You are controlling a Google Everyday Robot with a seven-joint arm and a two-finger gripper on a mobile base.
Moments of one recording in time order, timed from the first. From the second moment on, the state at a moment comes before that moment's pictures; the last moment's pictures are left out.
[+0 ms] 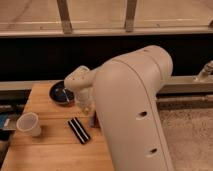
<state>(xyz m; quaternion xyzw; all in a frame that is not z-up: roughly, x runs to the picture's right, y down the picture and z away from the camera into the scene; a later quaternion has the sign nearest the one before) -0.105 0.136 0.814 -0.28 0.24 0.56 0.75</state>
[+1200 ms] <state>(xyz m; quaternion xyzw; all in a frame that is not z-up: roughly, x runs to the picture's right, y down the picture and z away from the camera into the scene) -0.110 0.223 0.833 -0.39 0.24 0.52 0.72</state>
